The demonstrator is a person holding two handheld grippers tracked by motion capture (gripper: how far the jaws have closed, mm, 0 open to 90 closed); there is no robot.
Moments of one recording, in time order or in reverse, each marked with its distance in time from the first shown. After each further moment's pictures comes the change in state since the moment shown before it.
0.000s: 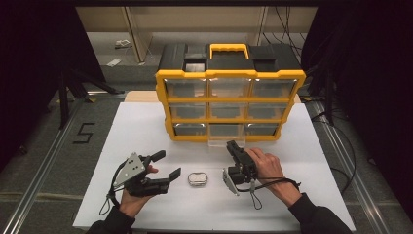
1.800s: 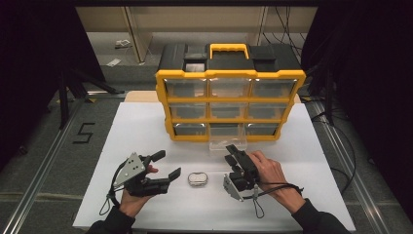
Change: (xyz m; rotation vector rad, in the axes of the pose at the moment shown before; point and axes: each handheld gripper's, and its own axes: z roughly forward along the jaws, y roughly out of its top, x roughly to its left) left arm 0.000 0.000 0.000 0.000 0.002 0.001; right arm -0.006 0.006 -0.021 -0.072 0.080 0.081
